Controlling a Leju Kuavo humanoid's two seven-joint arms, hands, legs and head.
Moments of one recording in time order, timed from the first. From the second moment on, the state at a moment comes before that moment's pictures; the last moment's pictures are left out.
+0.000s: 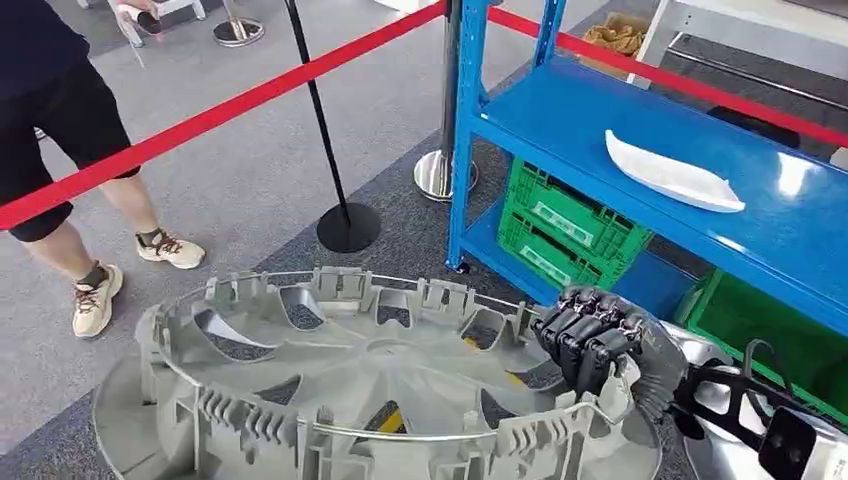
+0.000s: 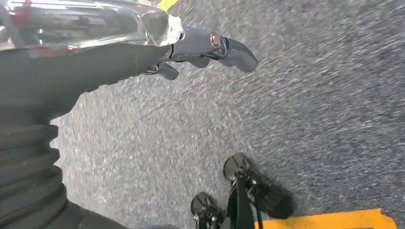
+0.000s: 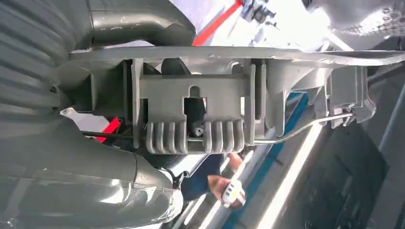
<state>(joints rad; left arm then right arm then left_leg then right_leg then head) -0.07 -0.01 1.27 -0.22 -0.88 -0.01 -0.17 -0.28 -0.35 0.35 -1.96 -0.11 0.63 -0.69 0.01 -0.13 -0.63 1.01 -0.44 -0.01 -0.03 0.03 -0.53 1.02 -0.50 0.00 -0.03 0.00</state>
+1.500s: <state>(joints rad) -0.07 -0.02 1.30 -0.22 -0.91 -0.05 -0.22 -0.28 -0.37 0.31 -1.91 -0.08 0.66 -0.69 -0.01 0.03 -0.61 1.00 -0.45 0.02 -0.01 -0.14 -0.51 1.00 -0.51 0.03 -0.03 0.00</state>
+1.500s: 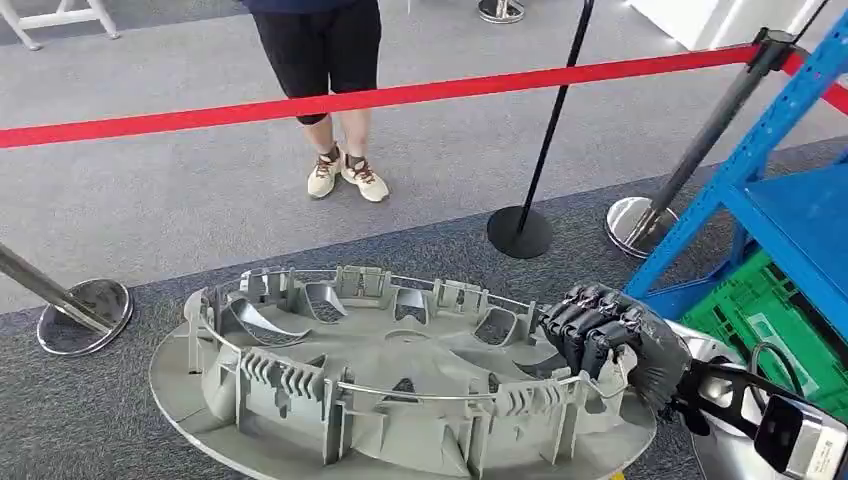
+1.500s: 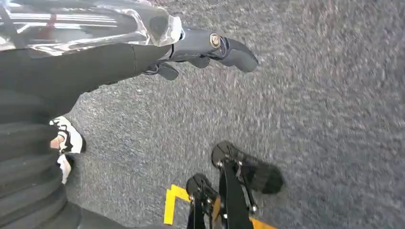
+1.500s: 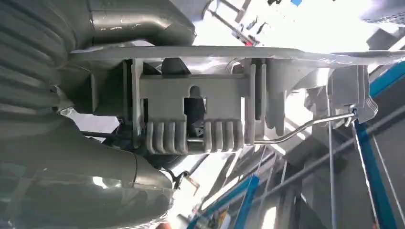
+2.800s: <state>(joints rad) -0.07 0.02 1.28 -0.22 -0.96 -0.09 -0.20 -0.27 -0.33 0.35 -1.85 -0.01 0.61 -0.70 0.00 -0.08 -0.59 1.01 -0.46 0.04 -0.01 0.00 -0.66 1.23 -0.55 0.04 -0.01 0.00</state>
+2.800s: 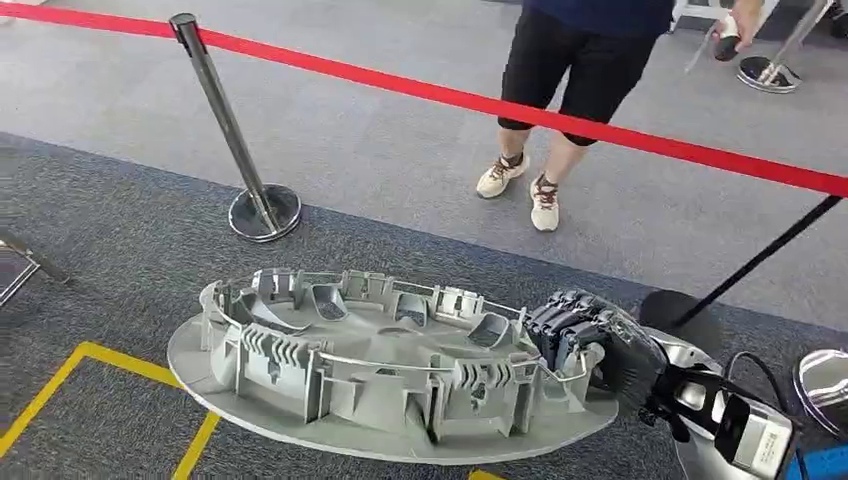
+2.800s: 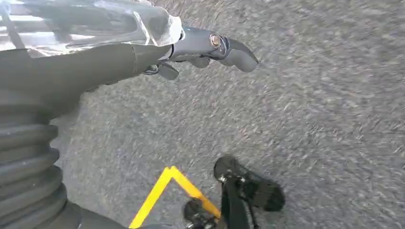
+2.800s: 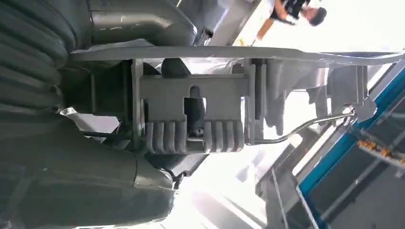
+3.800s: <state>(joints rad) -0.08 -0.04 1.28 -0.21 -0.93 -0.06 -0.14 -0.34 -0.41 0.39 -1.84 -0.05 0.58 -0.69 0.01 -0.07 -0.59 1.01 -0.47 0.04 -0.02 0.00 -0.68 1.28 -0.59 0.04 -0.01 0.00</state>
